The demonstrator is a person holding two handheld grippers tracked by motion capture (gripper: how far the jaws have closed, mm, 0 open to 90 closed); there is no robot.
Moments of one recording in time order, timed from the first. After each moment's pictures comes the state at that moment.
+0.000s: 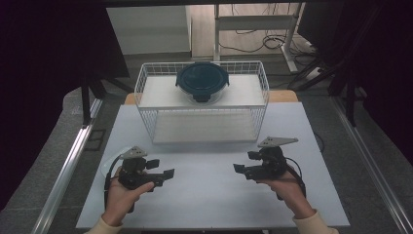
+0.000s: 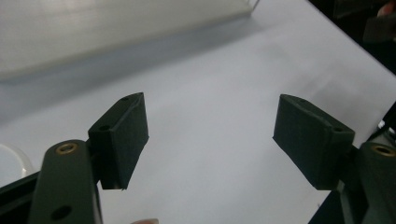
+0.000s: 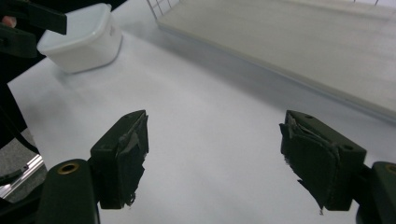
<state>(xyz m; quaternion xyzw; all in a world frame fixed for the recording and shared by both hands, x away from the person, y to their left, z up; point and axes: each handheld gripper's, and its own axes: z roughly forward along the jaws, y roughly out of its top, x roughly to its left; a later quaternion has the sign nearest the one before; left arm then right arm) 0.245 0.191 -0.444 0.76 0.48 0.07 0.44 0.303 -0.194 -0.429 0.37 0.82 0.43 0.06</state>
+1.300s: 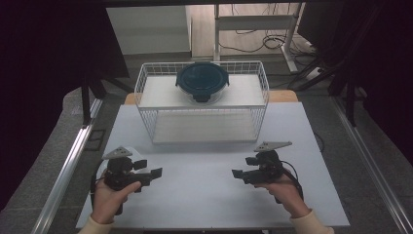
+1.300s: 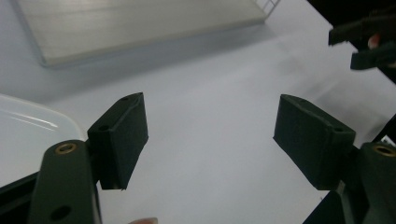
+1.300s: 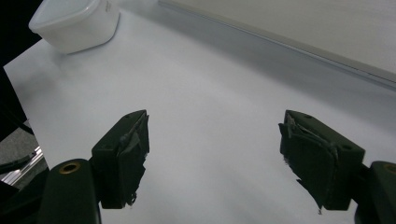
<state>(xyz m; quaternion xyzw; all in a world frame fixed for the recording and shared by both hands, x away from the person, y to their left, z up) 0.238 0.225 -0.434 0.73 0.51 0.07 0.45 0.304 -0.191 -0.450 0.37 0.83 0.41 0.04</state>
